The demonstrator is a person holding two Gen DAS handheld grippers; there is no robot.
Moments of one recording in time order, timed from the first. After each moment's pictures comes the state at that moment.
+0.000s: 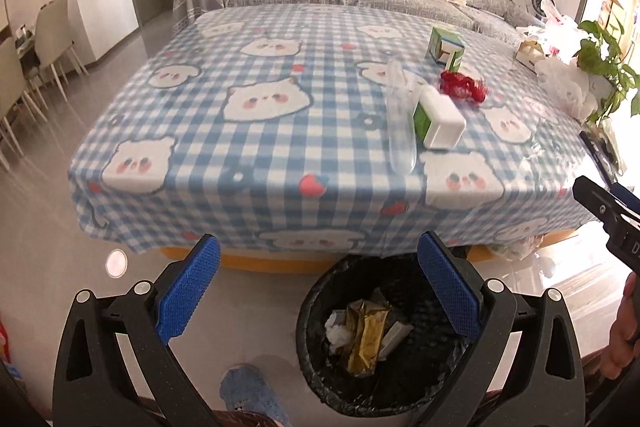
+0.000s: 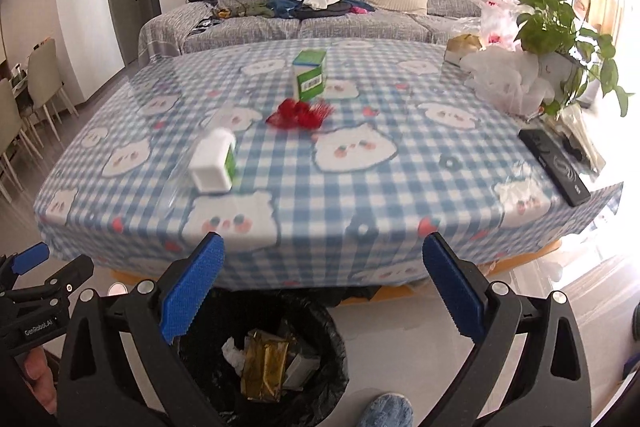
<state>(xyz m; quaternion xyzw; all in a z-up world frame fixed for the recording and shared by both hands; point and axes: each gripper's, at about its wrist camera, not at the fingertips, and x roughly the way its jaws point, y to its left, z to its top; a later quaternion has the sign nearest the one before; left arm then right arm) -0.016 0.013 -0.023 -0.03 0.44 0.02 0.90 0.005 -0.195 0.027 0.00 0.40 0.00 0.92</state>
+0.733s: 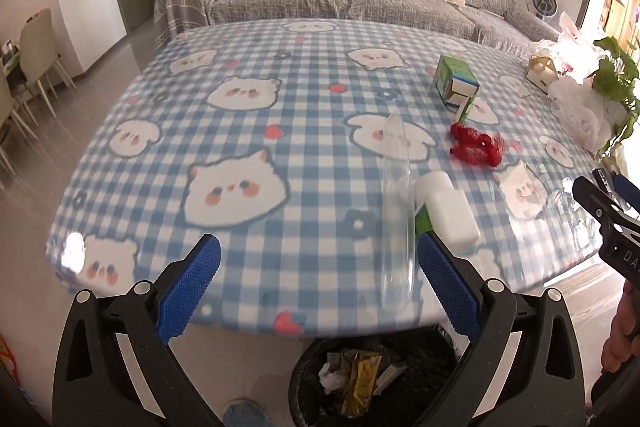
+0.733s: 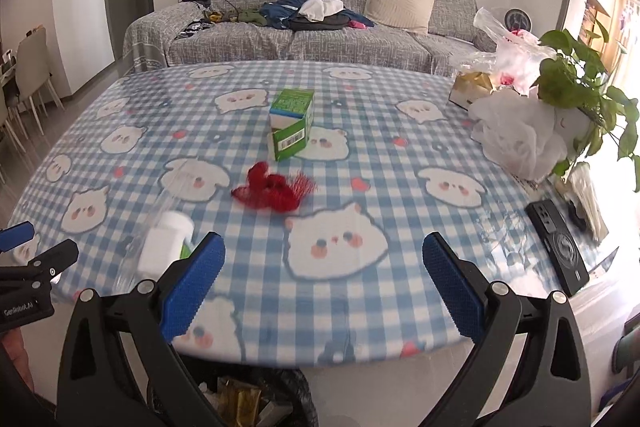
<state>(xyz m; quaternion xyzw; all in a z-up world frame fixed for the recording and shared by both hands) 0.098 0.002 -0.003 -0.02 0.45 0.02 0.89 0.117 -0.200 0.041 -0.04 0.39 -0.01 0.92</state>
